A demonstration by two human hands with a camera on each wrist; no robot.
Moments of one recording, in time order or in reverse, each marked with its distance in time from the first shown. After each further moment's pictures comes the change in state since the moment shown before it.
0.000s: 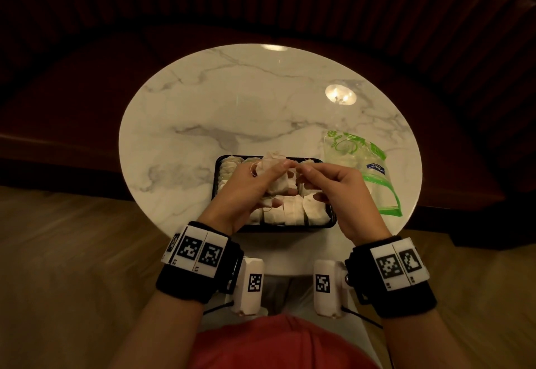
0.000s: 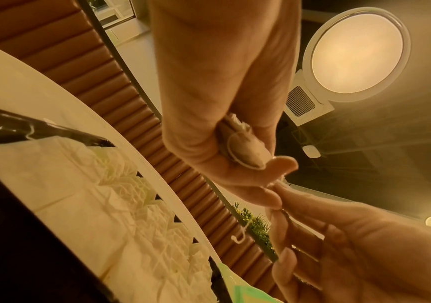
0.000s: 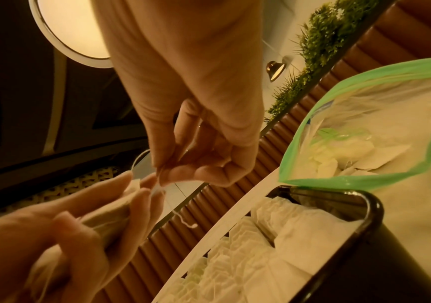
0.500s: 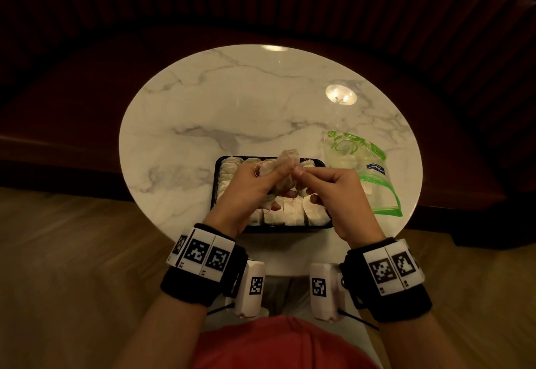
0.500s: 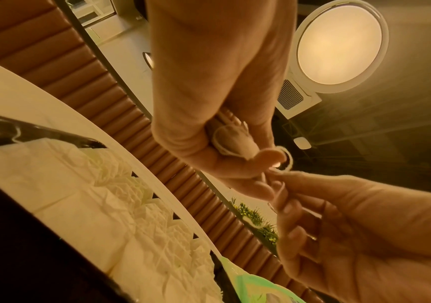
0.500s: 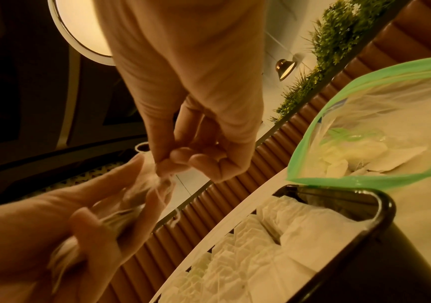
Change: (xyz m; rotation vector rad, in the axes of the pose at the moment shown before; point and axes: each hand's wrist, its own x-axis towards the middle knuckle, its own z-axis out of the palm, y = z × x) left_hand 0.001 -0.003 0.002 0.115 0.016 0.052; right_hand -0.003 -0.003 0.008 0.000 0.016 -0.014
